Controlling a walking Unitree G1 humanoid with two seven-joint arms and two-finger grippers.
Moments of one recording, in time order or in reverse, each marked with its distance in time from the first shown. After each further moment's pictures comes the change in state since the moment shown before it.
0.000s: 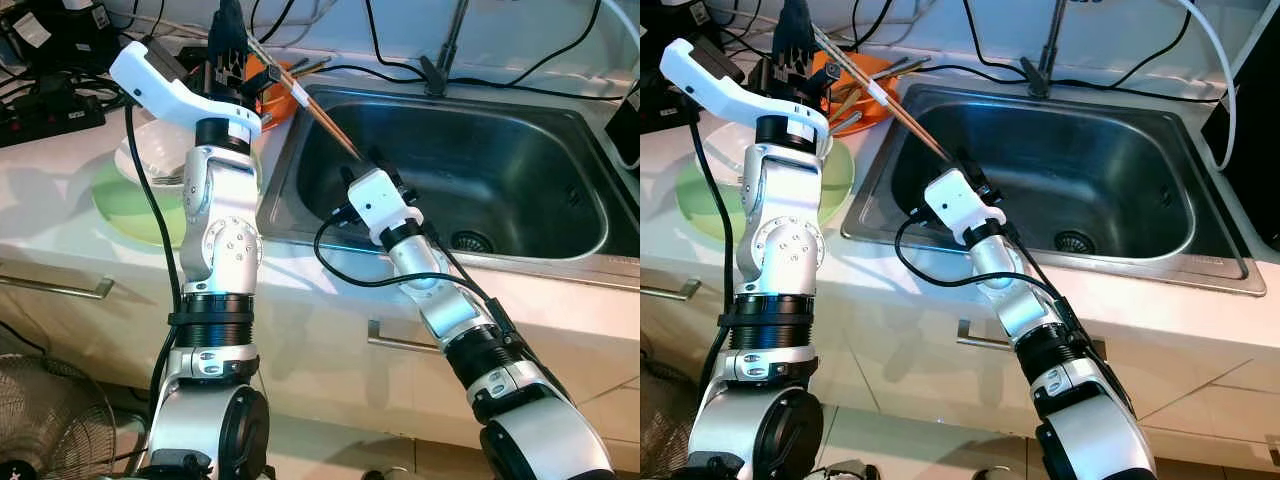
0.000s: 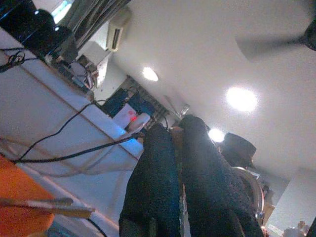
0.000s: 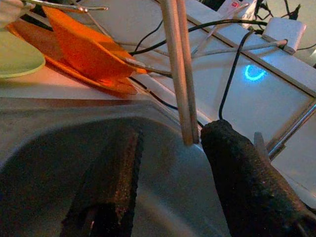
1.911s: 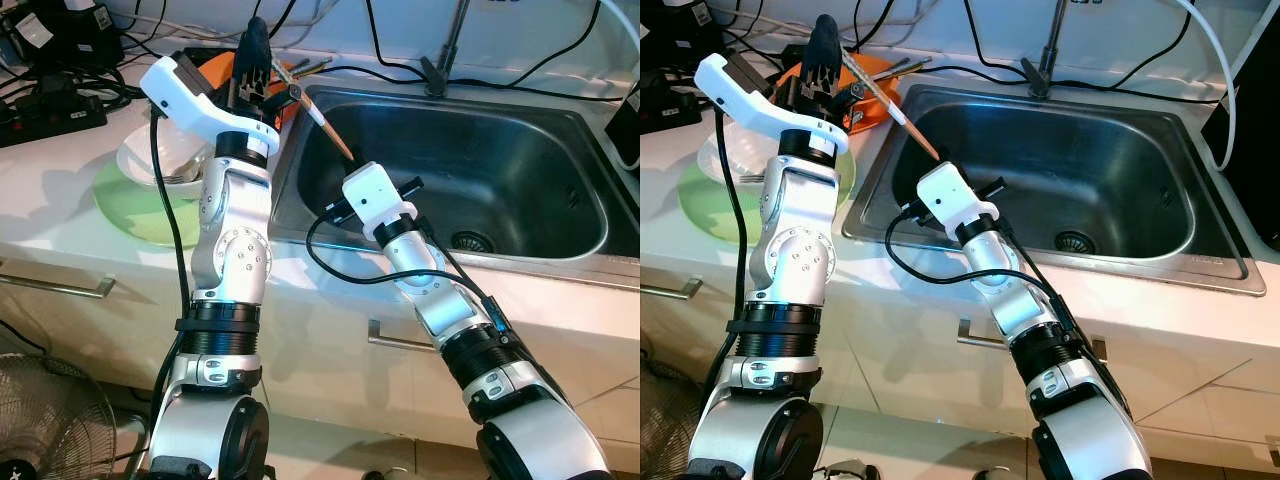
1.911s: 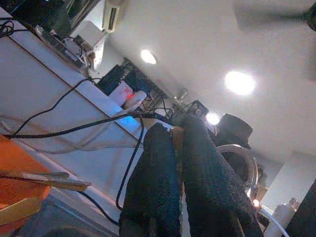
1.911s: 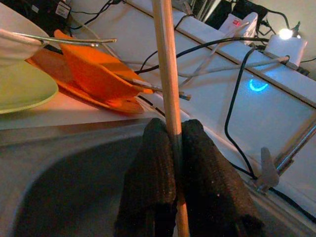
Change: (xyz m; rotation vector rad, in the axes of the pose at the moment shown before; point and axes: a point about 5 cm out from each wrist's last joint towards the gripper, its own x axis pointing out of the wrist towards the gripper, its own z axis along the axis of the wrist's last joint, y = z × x) left arm -0.007 -0.004 -0.016 -0.009 0.075 -0.007; right arm 0.003 0.003 0.012 0.037 -0.048 0.015
